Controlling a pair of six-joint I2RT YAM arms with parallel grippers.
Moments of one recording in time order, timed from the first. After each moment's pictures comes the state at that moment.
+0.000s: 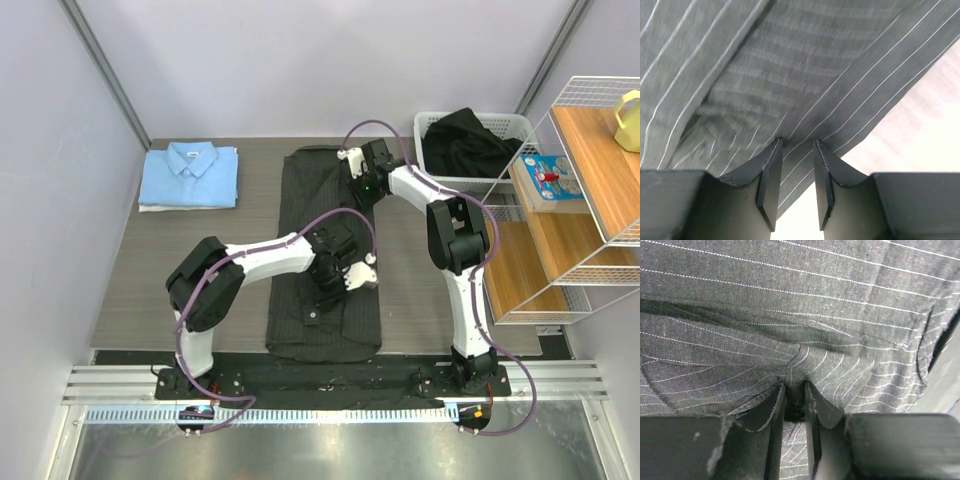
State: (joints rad) left arm -0.90 1.90 1.29 -0.79 0.32 0.48; right arm 0.36 2.28 1.81 -0.54 -0.14 -0.27
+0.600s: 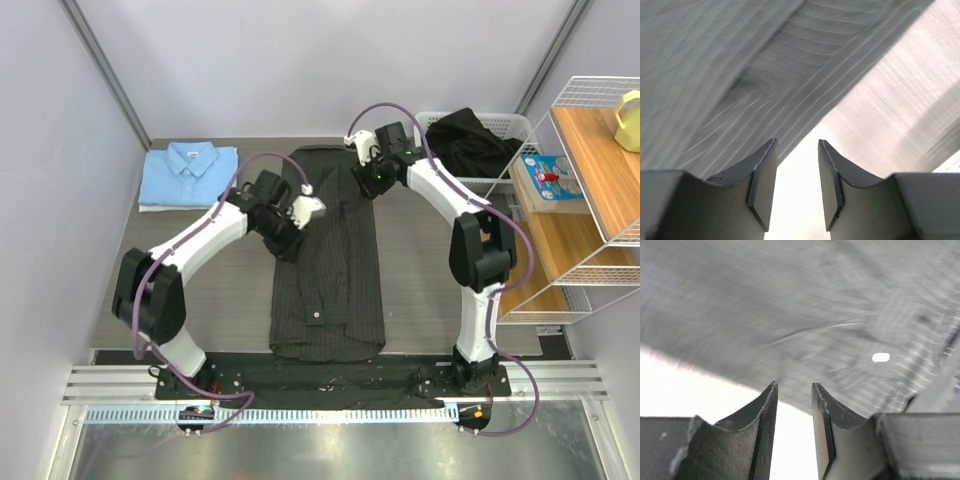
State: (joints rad) left arm -0.56 1.62 1.30 -0.82 0.40 0.41; right arm 0.35 2.09 1.80 -0.60 -0.17 -0.38
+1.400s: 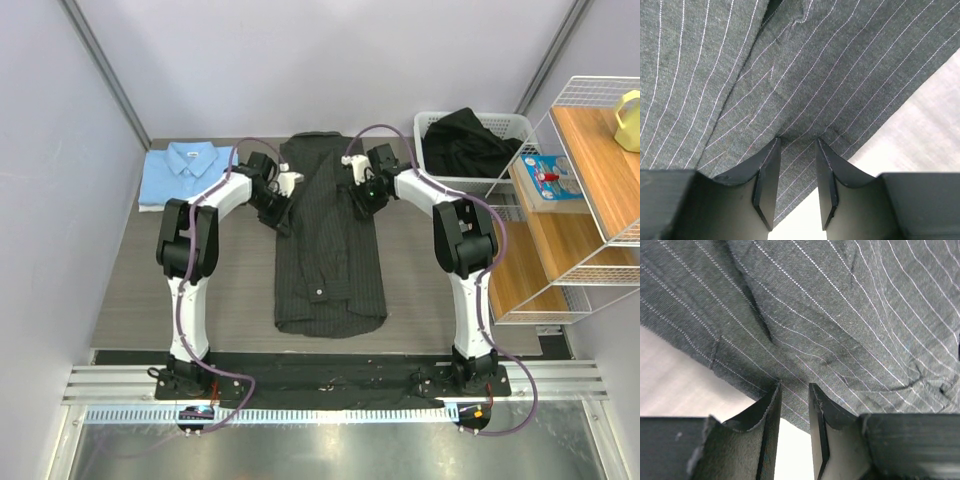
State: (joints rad) left arm -0.28 2.15 1.62 -0.75 0.47 0.27; right arm 0.35 2.19 1.68 -0.54 -0.28 -0.25
